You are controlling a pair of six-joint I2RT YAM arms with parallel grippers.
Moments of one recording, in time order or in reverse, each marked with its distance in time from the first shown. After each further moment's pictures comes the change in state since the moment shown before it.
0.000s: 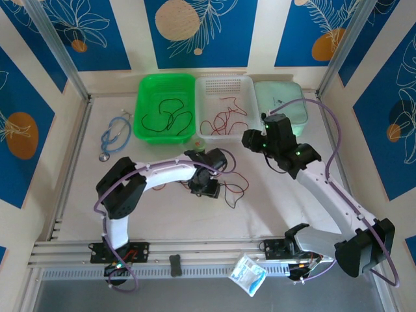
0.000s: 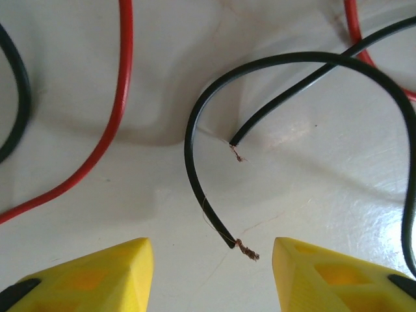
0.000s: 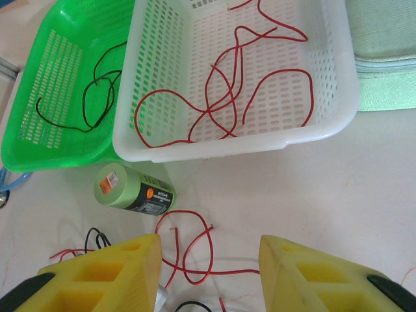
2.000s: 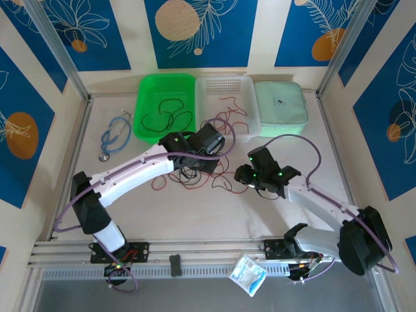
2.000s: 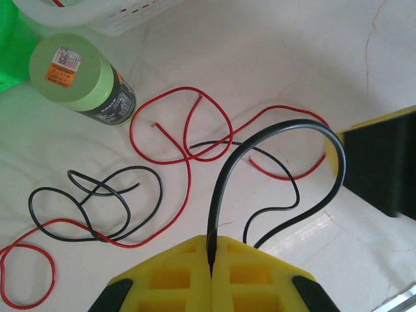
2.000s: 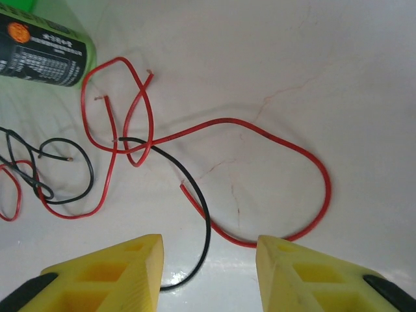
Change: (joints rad) left arm -0.033 -0.250 0.275 -0.177 -0.286 0.187; right arm 0.133 0.040 -0.381 0.106 -0.094 0.306
